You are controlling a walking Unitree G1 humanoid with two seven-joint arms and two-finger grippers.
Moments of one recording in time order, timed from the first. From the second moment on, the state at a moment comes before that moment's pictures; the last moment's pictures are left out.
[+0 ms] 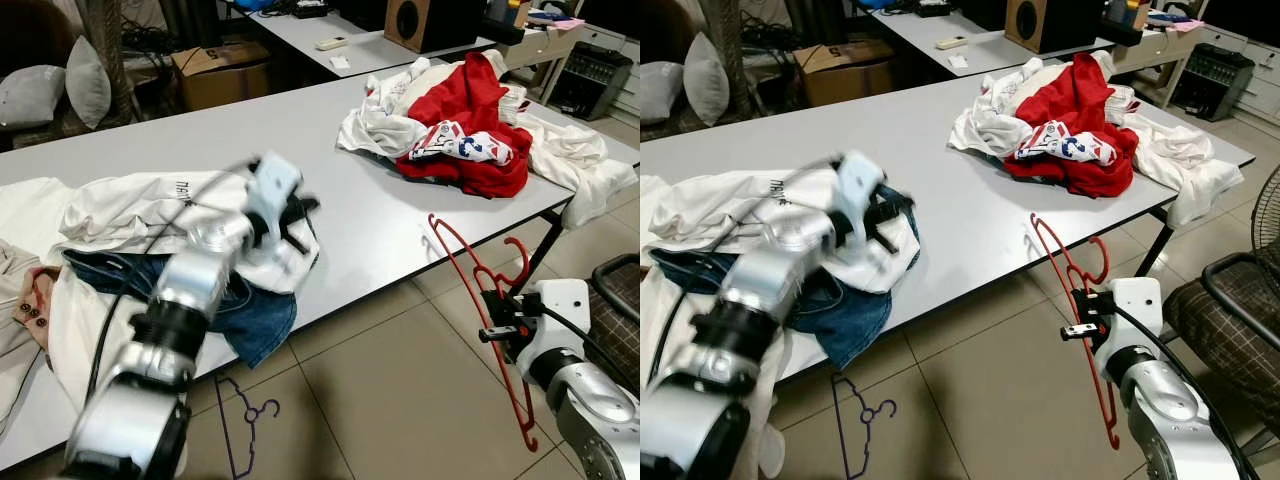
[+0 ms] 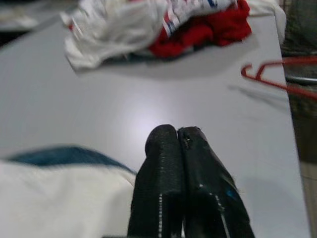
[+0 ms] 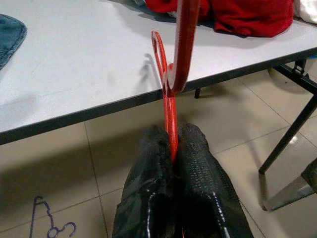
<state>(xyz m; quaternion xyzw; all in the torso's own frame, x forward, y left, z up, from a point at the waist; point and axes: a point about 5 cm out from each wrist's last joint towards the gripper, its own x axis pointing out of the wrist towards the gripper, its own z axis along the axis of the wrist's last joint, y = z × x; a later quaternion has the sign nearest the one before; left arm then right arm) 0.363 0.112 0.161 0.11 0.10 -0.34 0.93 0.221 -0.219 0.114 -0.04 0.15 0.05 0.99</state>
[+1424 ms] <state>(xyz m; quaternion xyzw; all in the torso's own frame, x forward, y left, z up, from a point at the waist) 0.355 0.123 0.114 0.25 0.17 -0.29 0.91 0.220 -0.213 0.111 -0.04 0.15 0.06 0.99</state>
